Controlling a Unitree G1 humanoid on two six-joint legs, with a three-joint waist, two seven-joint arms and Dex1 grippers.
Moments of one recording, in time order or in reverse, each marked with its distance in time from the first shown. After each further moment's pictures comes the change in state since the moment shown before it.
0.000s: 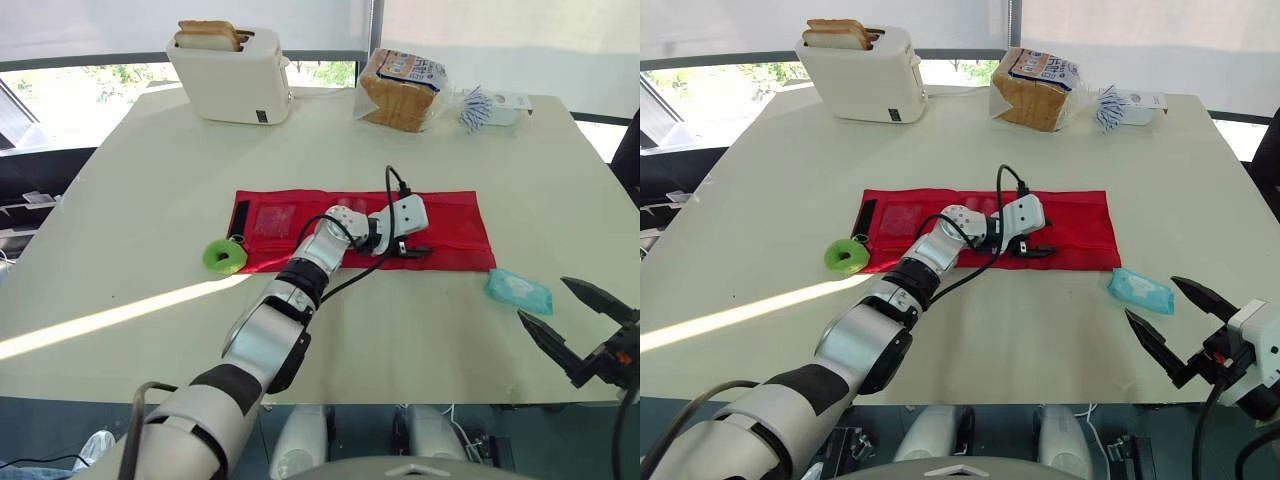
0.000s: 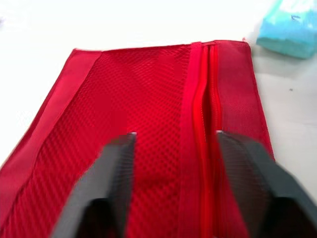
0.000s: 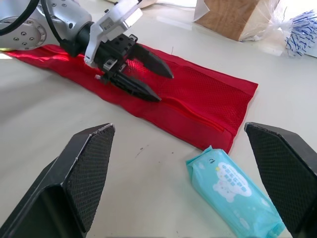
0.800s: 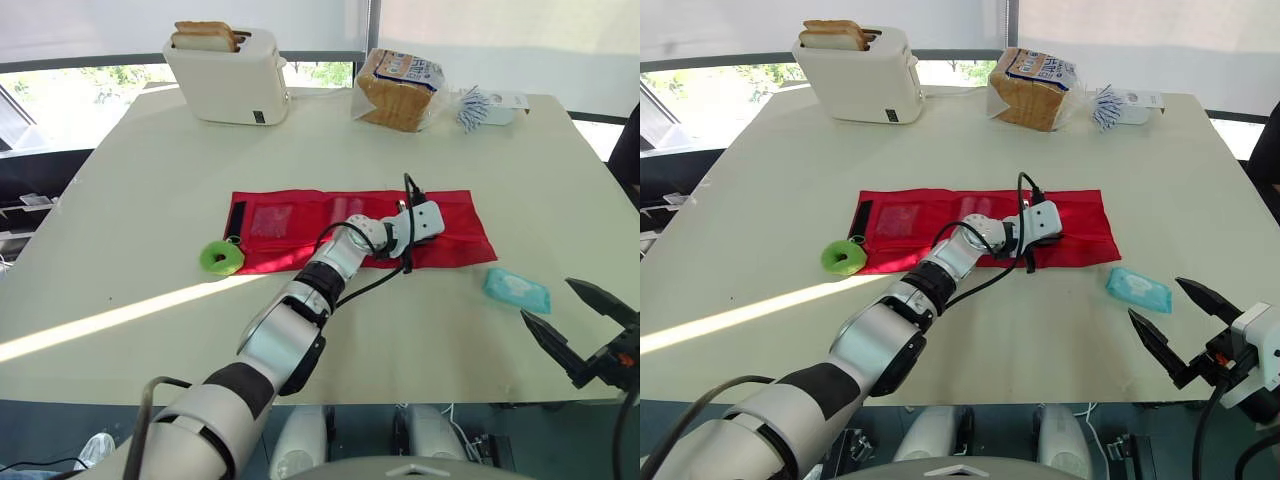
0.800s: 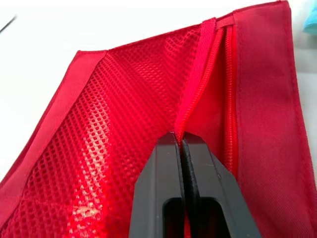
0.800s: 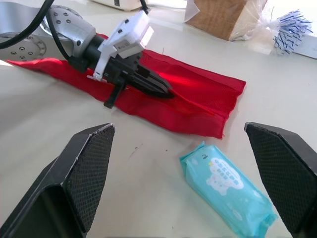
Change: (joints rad) left arm 0.026 -0.015 0.015 0.005 -0.004 0.062 0.131; right arm 0.021 0.020 0.000 -0.002 -0.001 -0.017 -0.020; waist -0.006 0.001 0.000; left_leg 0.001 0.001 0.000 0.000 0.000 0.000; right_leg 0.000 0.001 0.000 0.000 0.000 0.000
